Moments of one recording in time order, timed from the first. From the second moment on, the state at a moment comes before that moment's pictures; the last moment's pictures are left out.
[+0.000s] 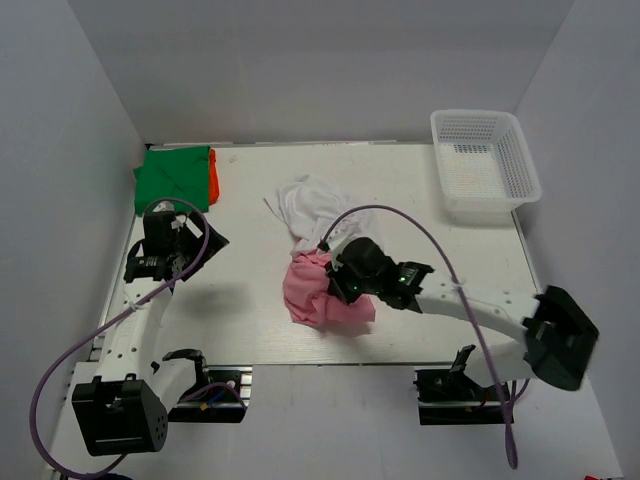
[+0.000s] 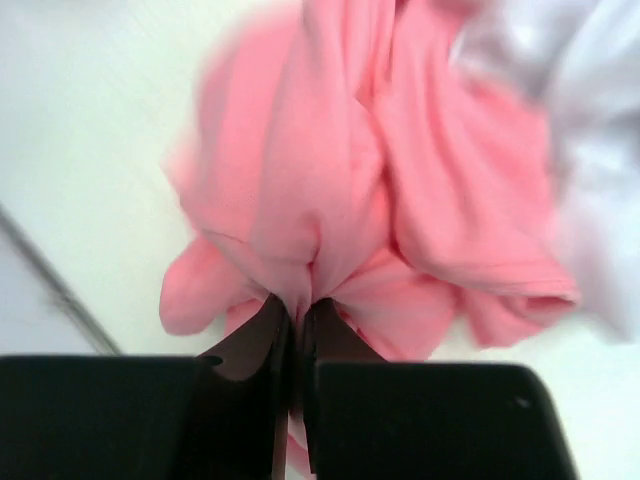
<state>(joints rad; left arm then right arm) 0.06 0.98 0.77 -0.55 0.14 -0.66 1.00 1.38 0.81 -0.22 -0.01 0.16</state>
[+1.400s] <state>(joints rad) 0.06 1.34 1.02 -0.52 0.10 -0.66 -0.06 1.92 2.05 -0.20 0.14 -0.05</state>
